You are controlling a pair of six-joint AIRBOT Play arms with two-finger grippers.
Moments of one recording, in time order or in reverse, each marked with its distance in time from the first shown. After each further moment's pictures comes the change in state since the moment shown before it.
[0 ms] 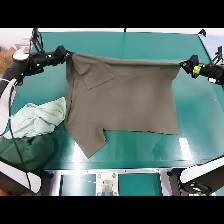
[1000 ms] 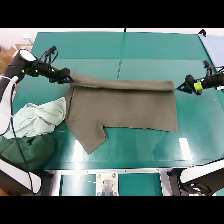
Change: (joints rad) left arm -0.013 -0.019 0.053 0.665 -0.473 -0.352; right arm -0.027 0.048 -0.061 -0.577 0.392 0.216
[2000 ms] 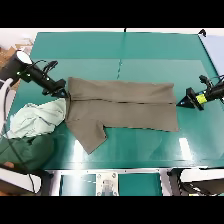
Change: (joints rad) left arm 0.013 0.136 -0.140 0.104 -0.329 -0.134; right arm -0.030 0.226 -0.272 -0.082 0.231 0.080
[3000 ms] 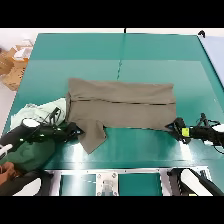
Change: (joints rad) left arm -0.087 0.491 -1.128 -0.459 0.642 0.153; right arm -0.044 0.518 -0.880 0.157 -0.569 0.180
